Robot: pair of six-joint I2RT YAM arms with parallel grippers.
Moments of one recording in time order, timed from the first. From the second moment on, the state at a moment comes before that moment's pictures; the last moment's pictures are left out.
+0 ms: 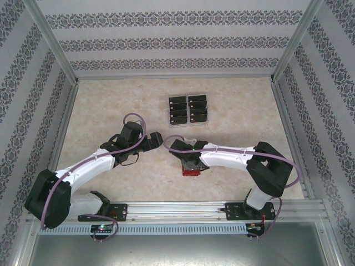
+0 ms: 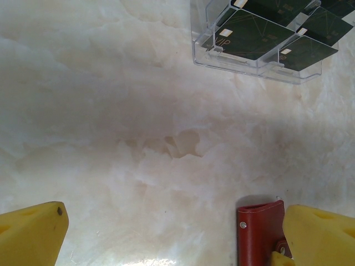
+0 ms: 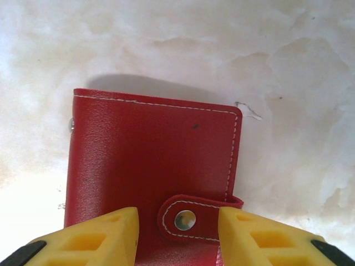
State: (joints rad) left arm -0.51 1.24 0.66 -0.20 0.08 -0.79; right arm 0.98 1.65 0.97 -0.73 0.29 0.80
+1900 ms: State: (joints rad) left arm -0.64 1.43 0.69 0.05 0.25 -0.87; right arm 0.85 1.23 0.69 -0.32 0.02 0.79
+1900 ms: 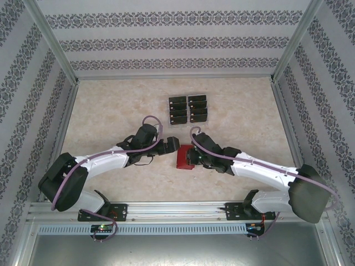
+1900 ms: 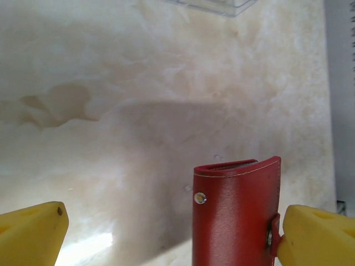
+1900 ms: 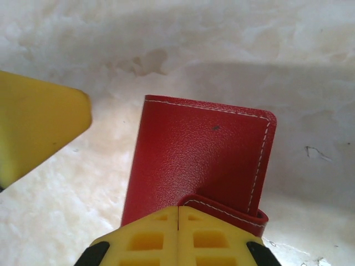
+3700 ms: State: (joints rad) left arm -0.65 1.39 0.56 0.43 0.26 -0.97; right arm 0.75 1.04 0.68 -0.37 0.02 0.84
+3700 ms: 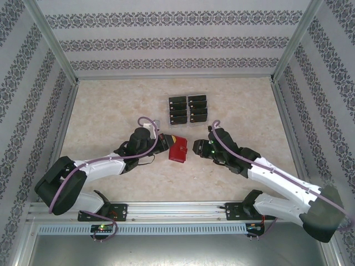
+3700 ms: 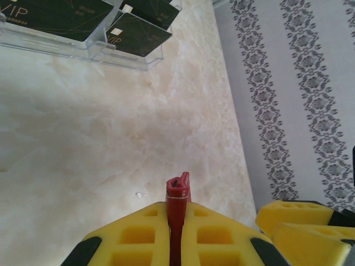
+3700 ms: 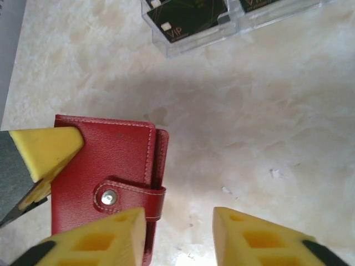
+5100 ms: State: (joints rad) left arm -0.67 1.34 0.59 0.31 0.20 -0.92; right arm 0.91 1.36 0.89 -0.40 0.09 0.83
